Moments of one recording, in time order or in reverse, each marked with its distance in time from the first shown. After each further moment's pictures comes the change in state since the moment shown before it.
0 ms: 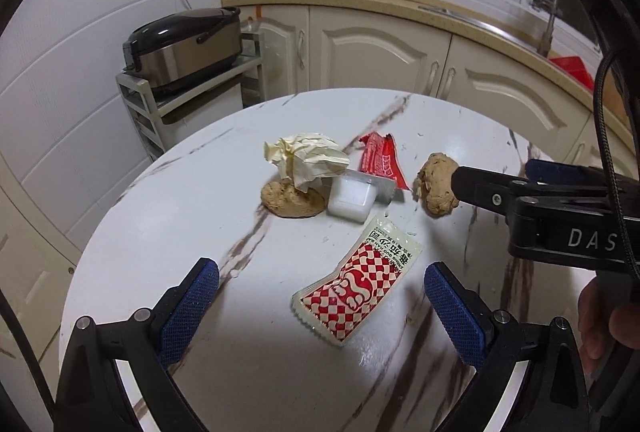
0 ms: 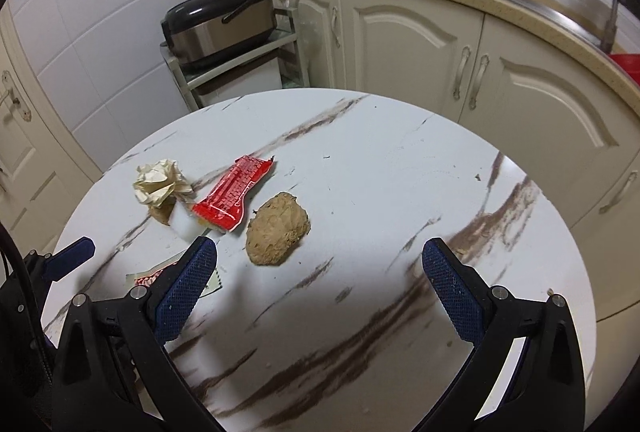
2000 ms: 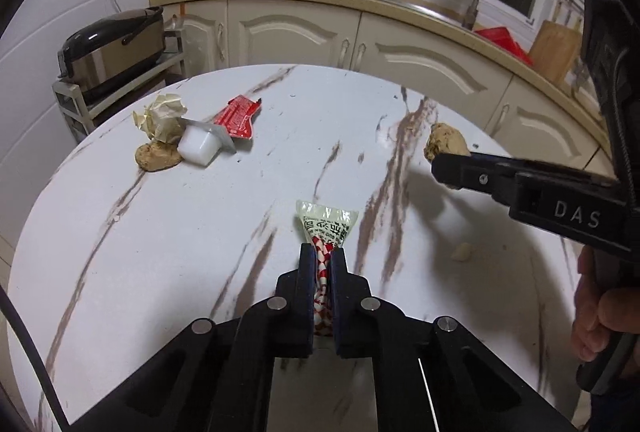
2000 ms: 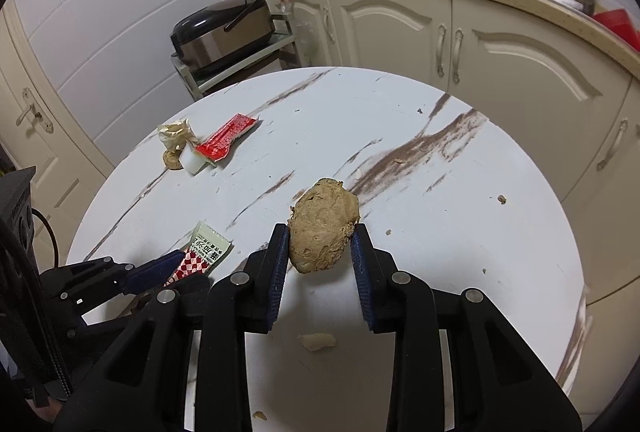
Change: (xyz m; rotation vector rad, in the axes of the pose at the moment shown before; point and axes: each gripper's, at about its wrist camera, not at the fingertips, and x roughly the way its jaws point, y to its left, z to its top) left arm -0.004 -0.018 -0.031 0.097 0.015 -0.267; right arm -0.058 -0.048 -0.064 0.071 -0.026 0.075
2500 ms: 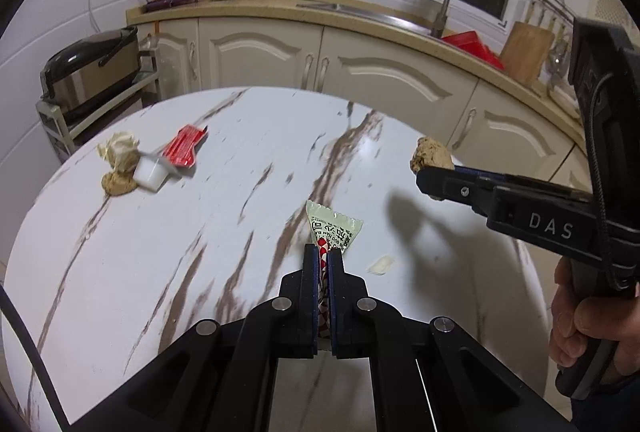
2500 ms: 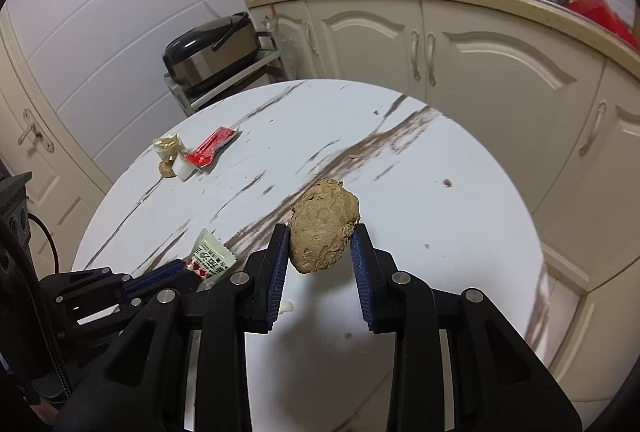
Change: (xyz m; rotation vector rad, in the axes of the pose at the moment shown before) left arm -0.031 -0.051 0.001 0.048 -0.051 -0.045; right arm -0.037 -0.032 -0.013 0.057 -0.051 -0.007
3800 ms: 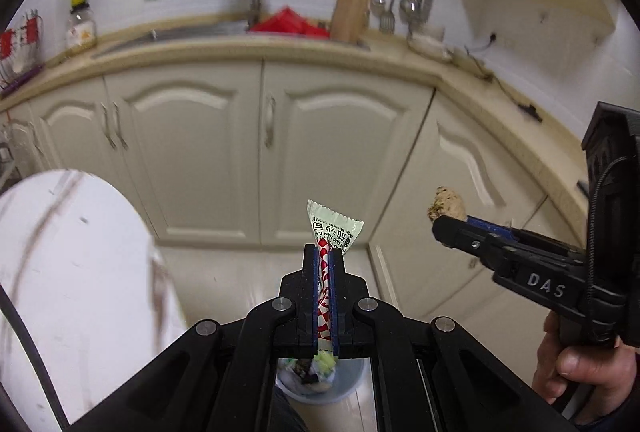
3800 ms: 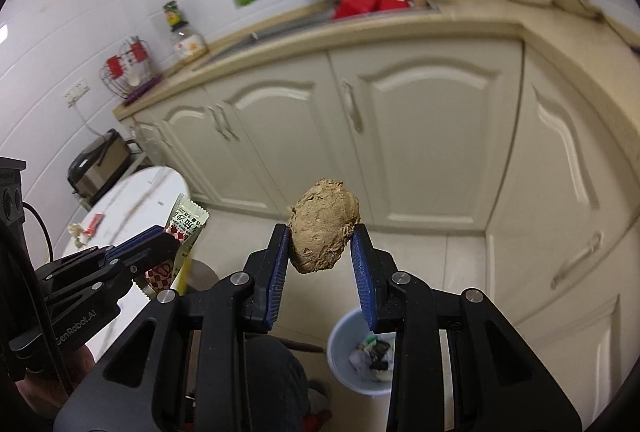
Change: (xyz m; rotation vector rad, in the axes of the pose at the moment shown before) left arm 0.055 -0.292 0.009 0.268 0.045 -0.277; right arm -0.226 -0.243 -0.127 0.393 -0.214 -0.298
